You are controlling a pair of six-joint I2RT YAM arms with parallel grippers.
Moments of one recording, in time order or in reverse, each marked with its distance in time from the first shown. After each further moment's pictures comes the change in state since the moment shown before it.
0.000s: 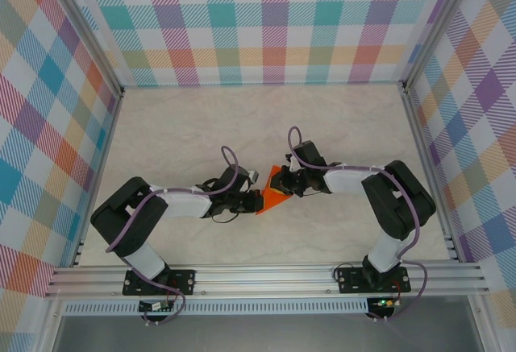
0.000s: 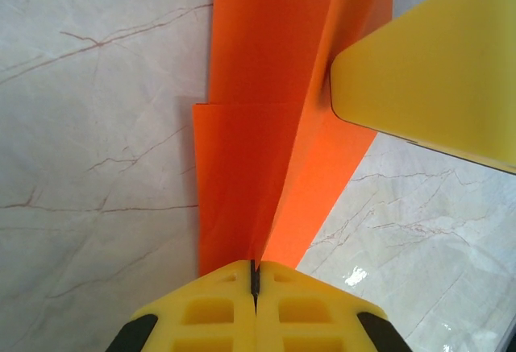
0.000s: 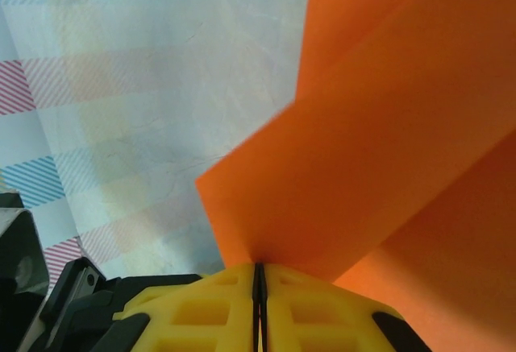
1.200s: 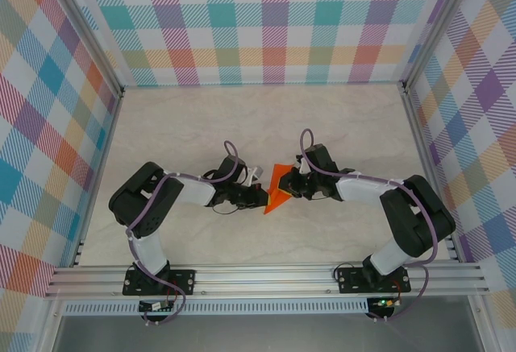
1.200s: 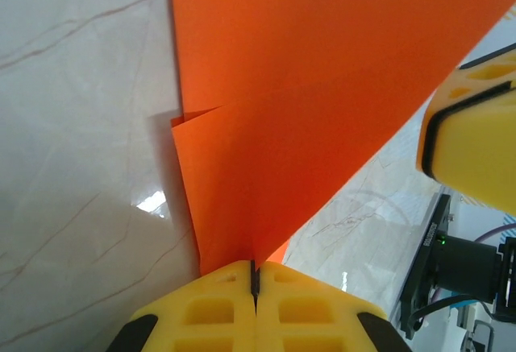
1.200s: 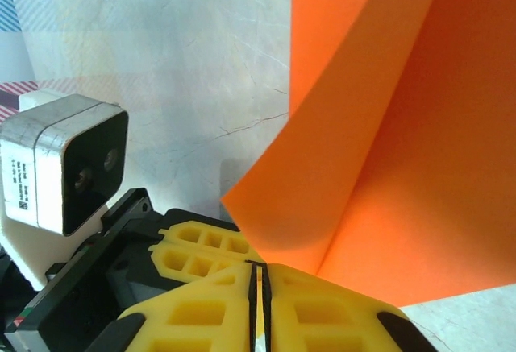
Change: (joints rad) left arm 0.111 0.177 0.085 0.096 0.370 0.000; right arm -0.025 -0.165 -0.111 -0.002 0.037 0.017
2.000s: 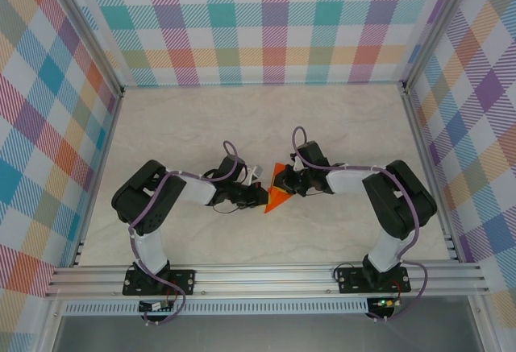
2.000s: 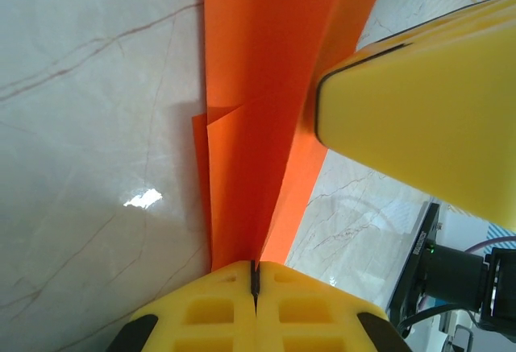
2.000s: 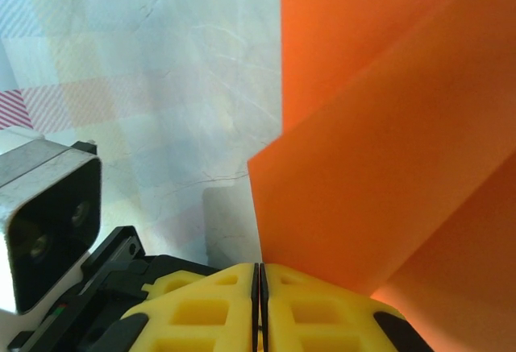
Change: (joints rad) left arm 0.012 0.024 0.000 0.029 0.016 -0.045; right arm -0.002 0.169 0.087 0.035 -0.016 0.005
